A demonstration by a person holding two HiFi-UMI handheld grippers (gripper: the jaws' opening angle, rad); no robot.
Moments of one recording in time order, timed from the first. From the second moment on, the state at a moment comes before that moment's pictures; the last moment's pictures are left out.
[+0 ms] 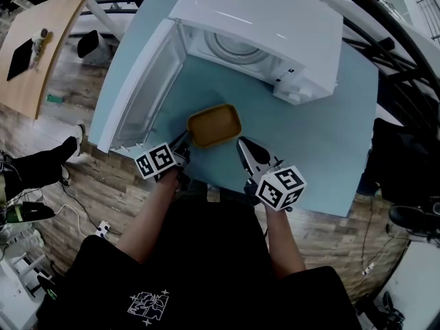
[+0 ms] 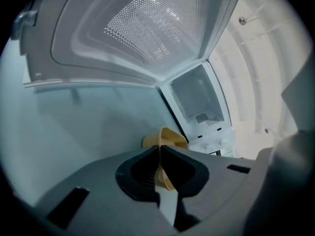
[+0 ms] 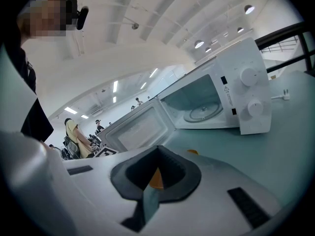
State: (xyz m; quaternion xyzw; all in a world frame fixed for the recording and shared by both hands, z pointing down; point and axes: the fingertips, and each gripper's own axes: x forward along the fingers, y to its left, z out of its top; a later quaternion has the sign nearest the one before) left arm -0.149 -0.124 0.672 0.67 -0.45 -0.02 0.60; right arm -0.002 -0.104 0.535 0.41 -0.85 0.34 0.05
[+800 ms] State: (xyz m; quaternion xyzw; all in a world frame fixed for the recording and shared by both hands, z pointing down) left arm -0.131 -0.142 0.635 0.68 -0.44 -0.05 0.58; right arm 0.007 -0.111 0.531 0.41 -0.85 0.33 0.04
